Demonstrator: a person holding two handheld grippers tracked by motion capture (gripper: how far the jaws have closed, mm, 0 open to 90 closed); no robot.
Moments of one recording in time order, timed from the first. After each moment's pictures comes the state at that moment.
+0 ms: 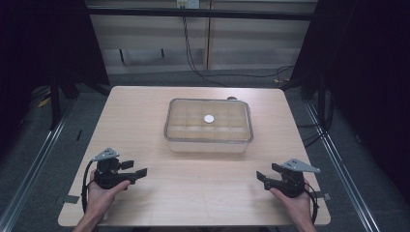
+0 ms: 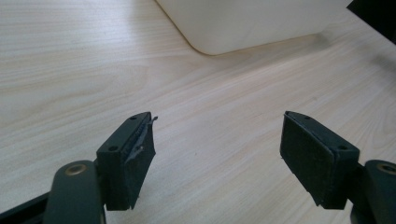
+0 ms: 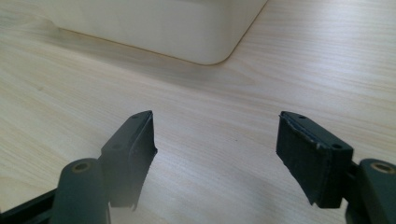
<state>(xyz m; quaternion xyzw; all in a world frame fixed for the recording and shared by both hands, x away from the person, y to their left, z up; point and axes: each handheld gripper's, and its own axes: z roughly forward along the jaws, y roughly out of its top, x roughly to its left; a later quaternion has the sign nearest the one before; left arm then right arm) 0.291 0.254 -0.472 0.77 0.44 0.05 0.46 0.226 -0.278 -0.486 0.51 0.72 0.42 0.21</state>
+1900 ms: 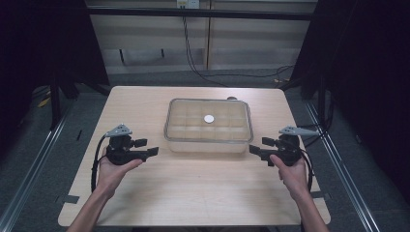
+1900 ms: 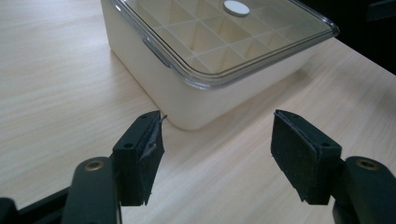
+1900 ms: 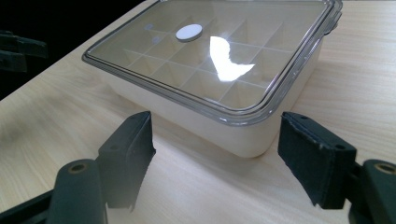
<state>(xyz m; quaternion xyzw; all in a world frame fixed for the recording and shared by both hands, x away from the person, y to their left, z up) 0.340 0.218 -0.428 0.79 0.38 0.07 0.48 0.295 -0.269 -0.423 0.48 0.72 0.48 0.13</state>
